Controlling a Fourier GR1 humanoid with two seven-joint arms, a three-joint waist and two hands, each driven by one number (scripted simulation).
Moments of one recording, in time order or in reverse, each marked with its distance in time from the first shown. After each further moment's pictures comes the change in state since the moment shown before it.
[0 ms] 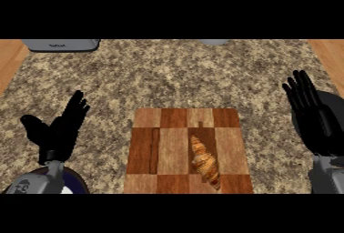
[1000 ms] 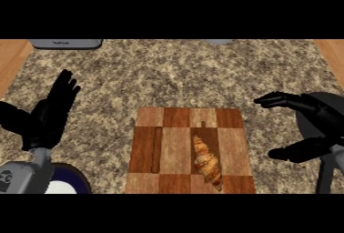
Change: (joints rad) left arm -0.080 0.031 0.061 -0.100 -0.011 -0.011 0.048; right arm -0.146 -0.255 0.147 0.080 0.374 0.415 -0.488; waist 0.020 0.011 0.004
